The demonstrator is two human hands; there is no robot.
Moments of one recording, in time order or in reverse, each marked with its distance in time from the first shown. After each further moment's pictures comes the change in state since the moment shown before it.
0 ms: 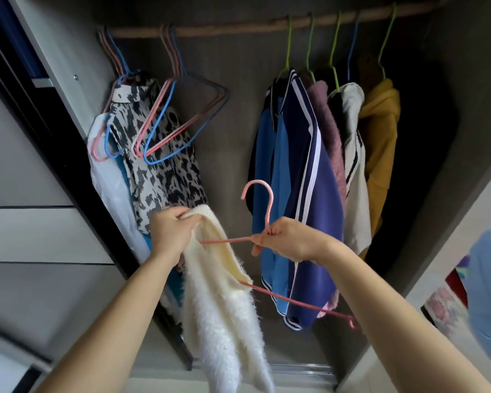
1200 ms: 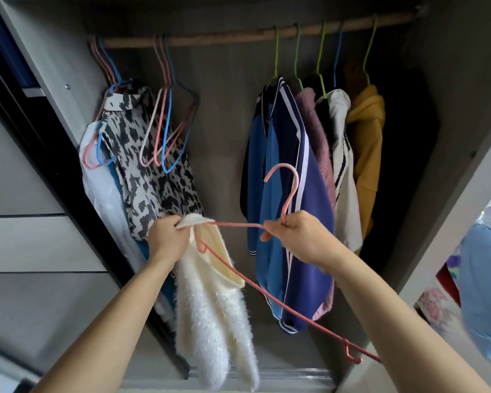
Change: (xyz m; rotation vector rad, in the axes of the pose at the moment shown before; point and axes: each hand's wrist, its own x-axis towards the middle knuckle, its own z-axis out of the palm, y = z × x) left_hand 0.006 -0.011 0.011 0.348 0.008 0.066; right_hand -0.035 -0.002 -0.012 0.152 0.347 0.000
